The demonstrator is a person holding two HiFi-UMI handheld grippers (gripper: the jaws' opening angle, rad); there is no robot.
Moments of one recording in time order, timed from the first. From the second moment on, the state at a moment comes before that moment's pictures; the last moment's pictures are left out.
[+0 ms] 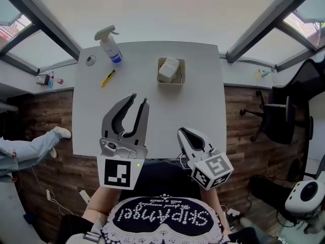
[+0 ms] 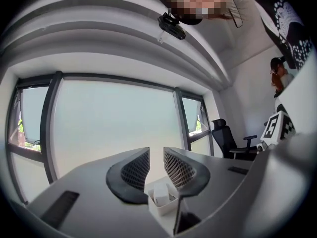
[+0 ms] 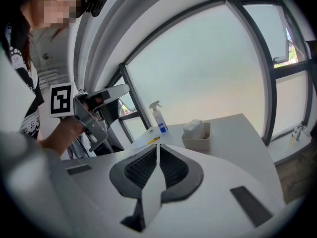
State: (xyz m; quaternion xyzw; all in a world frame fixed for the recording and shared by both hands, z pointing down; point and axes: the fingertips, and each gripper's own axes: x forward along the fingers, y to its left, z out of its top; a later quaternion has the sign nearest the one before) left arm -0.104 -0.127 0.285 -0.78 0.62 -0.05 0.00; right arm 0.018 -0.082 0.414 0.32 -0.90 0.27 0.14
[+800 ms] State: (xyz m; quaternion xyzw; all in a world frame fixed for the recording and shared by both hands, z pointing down) left arm -0.100 -0.069 0.354 -0.78 0.62 -0.09 -0.07; right arm 0.014 -0.070 0.415 0.32 -0.90 0.27 0.14
